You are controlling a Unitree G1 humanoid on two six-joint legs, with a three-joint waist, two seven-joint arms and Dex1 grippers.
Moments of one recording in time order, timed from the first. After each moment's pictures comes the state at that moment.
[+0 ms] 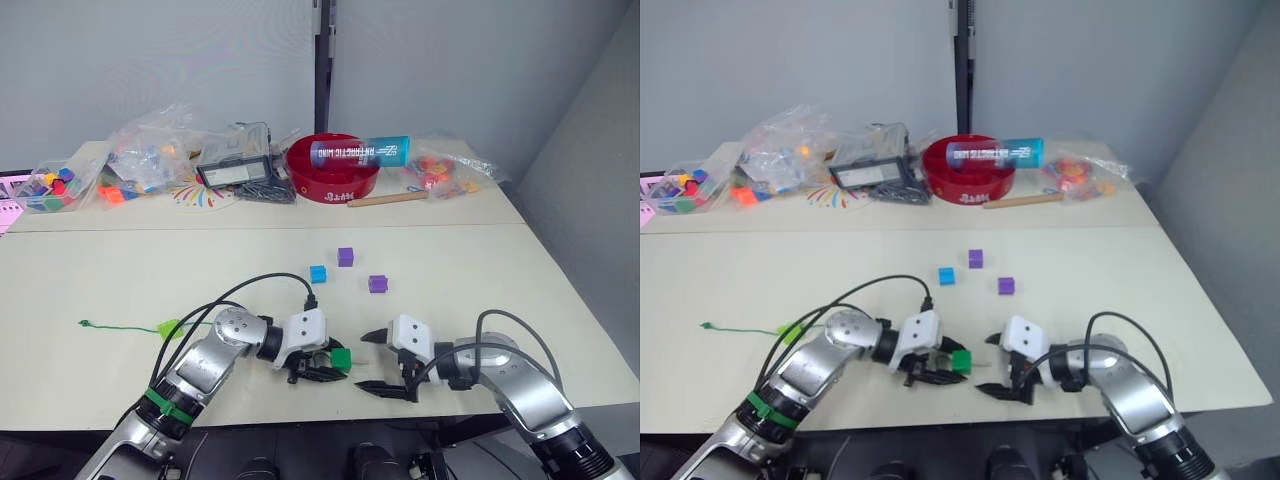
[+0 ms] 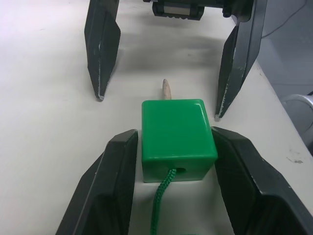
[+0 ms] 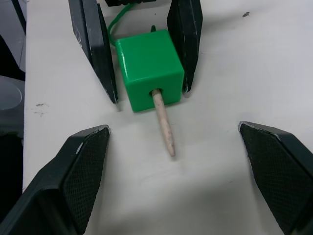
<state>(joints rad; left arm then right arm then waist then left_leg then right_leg) -0.45 0.49 -0.43 -0.02 -0.14 0.27 -1.18 -0.21 -0.64 0.26 -0.25 0.19 0.39 1.02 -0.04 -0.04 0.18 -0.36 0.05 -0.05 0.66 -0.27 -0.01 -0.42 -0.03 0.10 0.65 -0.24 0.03</state>
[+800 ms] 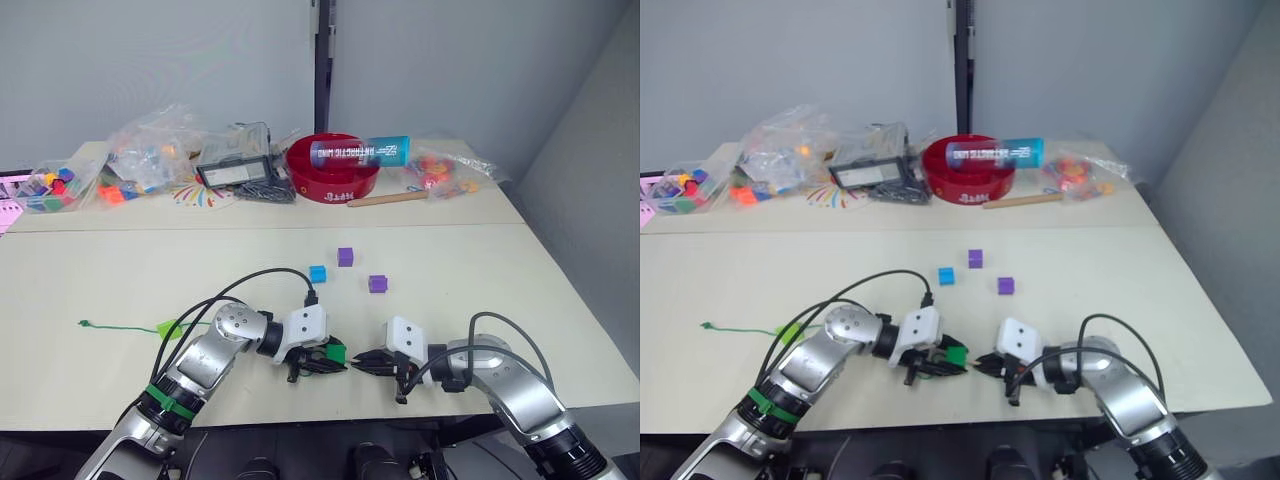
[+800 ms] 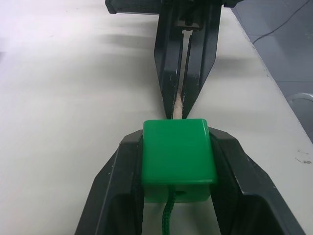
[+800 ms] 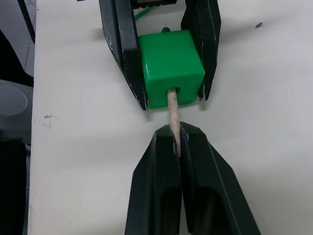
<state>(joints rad) -0.46 0.50 -0.42 -0.01 -0.14 0.27 -1.19 -0.21 -0.63 0.29 -0.26 0.19 0.38 1.02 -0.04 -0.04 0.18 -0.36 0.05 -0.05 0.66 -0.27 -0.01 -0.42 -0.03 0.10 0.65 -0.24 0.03</state>
